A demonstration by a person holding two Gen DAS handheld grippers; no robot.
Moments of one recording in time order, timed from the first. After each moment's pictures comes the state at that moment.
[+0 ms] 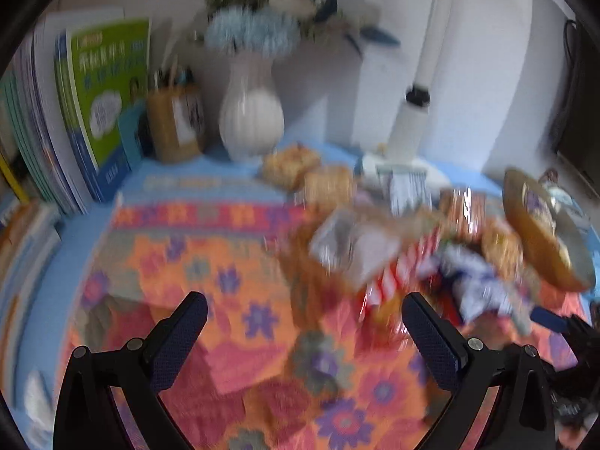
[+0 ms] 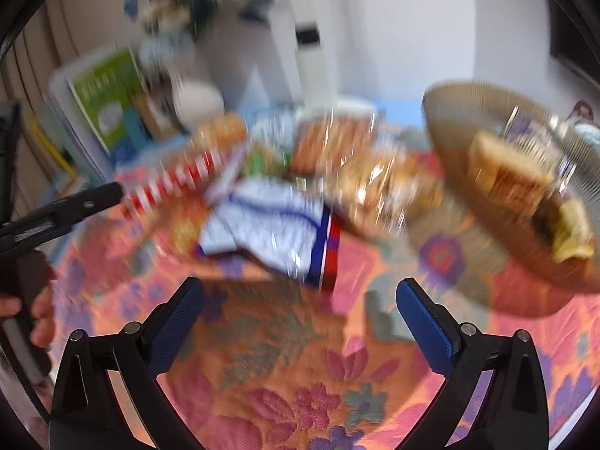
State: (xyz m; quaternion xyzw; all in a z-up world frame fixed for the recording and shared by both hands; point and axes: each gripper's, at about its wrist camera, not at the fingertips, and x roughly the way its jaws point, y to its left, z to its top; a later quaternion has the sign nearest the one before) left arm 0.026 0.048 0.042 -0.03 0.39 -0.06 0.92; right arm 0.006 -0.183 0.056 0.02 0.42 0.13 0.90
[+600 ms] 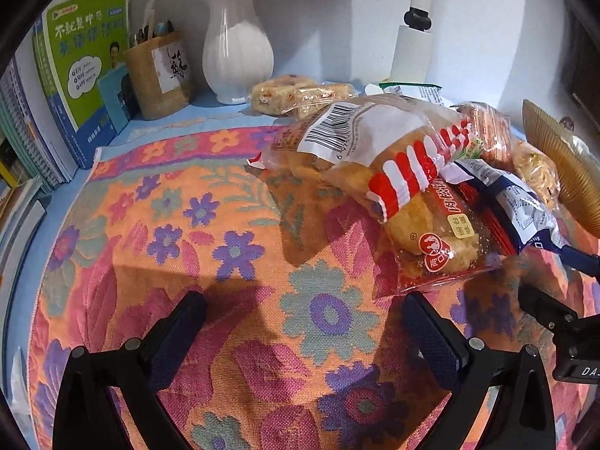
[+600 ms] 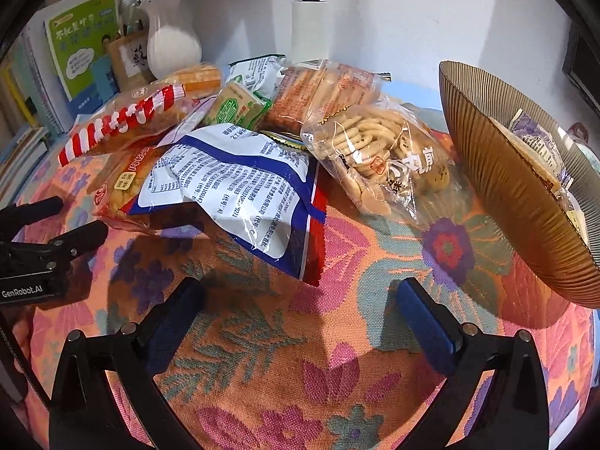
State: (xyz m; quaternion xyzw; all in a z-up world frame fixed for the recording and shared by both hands) left arm 0.020 0.026 -0.005 0.02 0.44 -0.04 0.90; right arm 0.020 -0.167 0.028 -0.06 0.44 0.08 0.89
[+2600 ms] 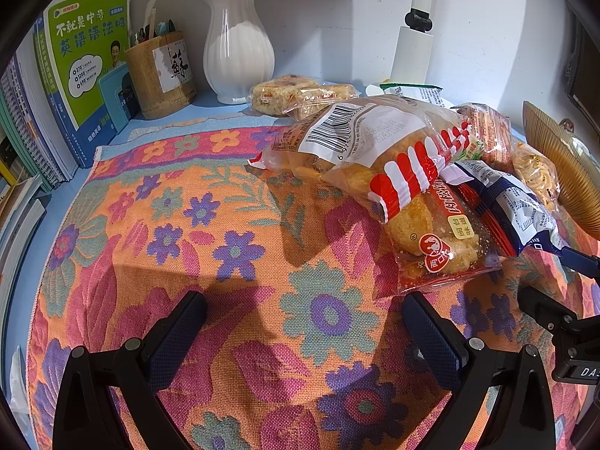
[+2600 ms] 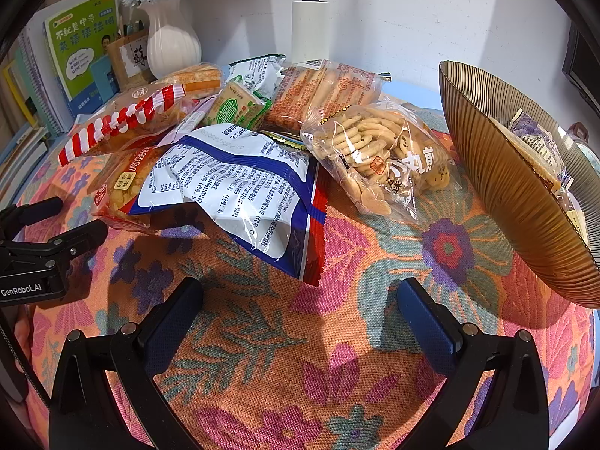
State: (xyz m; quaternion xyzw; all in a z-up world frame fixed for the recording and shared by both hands) left arm 0.023 0.026 -0.005 0.02 0.44 -0.04 0.90; right arm 0.021 -0.167 0.028 -0.06 0.44 0.08 0.89
